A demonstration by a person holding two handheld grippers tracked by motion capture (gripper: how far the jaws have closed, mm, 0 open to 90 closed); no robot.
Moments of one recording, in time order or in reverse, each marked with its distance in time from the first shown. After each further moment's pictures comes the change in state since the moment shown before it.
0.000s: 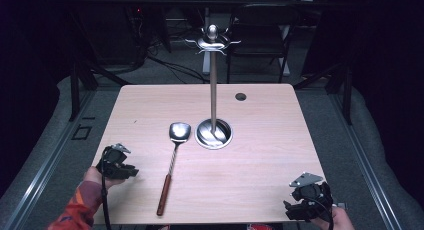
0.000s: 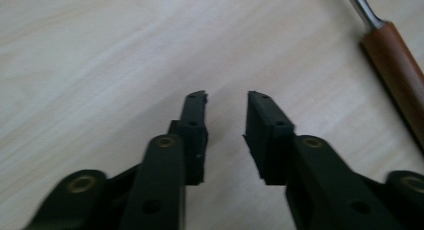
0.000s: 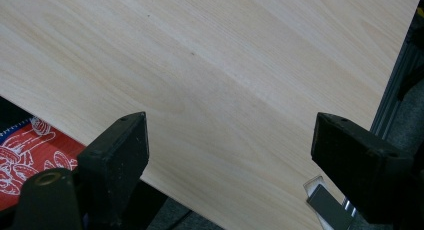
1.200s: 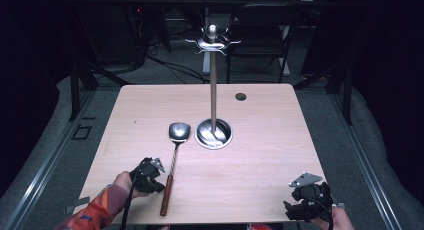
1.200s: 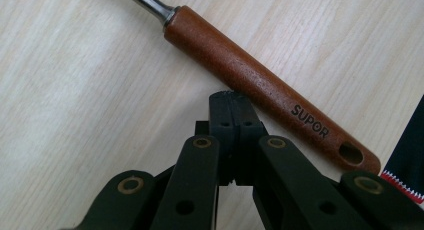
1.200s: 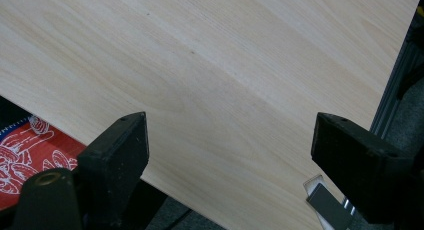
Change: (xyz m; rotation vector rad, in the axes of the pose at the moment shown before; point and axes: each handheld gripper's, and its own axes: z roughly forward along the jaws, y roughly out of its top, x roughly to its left) left arm -0.079 0.029 0.038 0.166 -0.176 0.319; right arm 0.000 0.000 0.000 0.008 -0.004 -0.005
